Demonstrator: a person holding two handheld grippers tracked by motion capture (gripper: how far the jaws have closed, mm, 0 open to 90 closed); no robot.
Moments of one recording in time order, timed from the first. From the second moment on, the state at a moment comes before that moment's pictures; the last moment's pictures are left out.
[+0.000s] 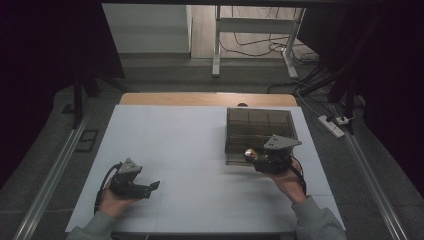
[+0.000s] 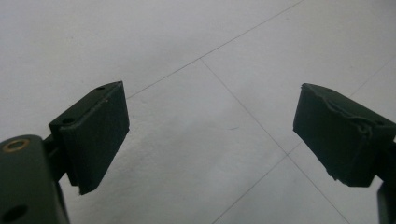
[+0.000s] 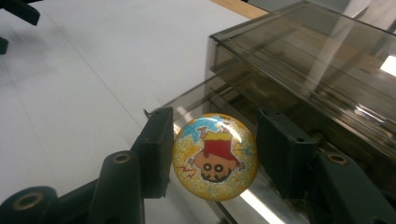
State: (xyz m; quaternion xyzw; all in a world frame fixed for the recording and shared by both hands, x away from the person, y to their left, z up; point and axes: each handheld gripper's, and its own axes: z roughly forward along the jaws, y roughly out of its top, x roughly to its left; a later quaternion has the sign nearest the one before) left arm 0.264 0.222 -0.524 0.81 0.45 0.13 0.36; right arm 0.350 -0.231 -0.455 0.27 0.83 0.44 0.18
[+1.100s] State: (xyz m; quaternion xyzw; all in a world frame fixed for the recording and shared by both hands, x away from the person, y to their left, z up) left arm 0.264 0.222 -0.524 0.81 0.45 0.13 0.36; right arm 0.365 -0.304 -0.459 0.37 0.81 0.39 0.23
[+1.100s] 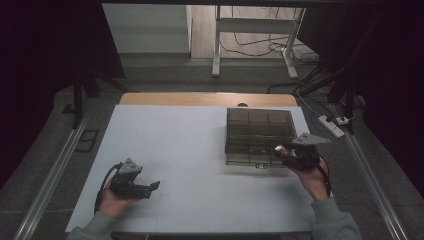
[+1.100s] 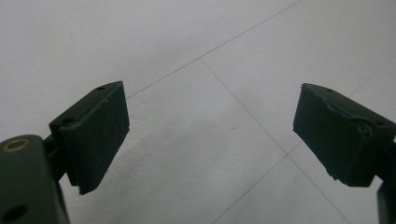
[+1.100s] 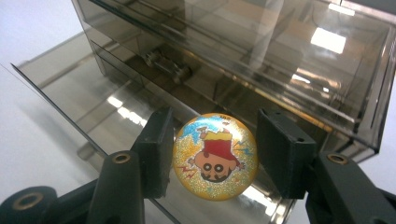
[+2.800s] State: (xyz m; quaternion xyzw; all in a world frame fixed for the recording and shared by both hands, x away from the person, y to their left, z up) left arm 0.262 0.221 -0.521 0.80 0.44 0.13 0.38; right arm 0.300 -0.319 -0.493 0.30 0.82 0.44 0.18
